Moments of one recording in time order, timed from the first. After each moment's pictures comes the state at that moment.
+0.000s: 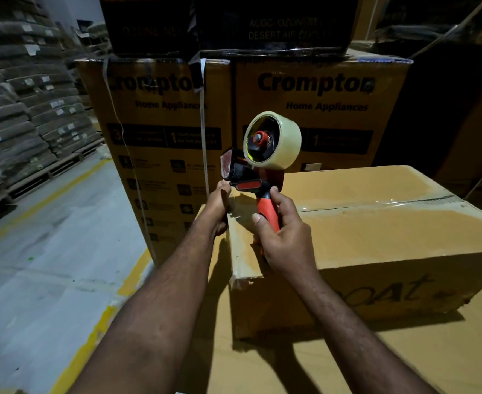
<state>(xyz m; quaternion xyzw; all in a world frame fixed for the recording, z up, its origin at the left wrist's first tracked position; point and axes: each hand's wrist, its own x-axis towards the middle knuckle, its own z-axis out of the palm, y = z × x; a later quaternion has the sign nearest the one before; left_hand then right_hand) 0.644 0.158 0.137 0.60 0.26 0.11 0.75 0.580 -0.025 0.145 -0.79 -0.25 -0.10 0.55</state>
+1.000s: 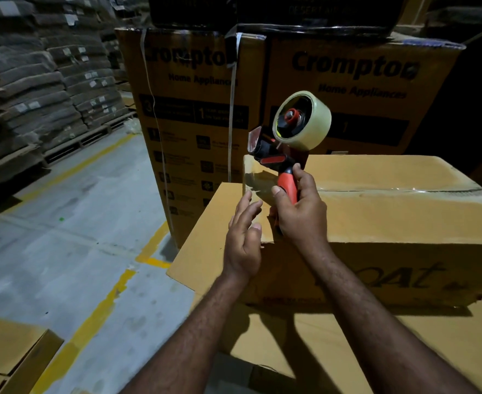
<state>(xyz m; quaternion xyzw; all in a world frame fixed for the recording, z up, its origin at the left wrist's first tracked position) 0.521 0.086 0.063 0.74 0.07 0.37 0.56 0.581 -0.015 0.144 -0.79 -0.24 -0.12 0.55</state>
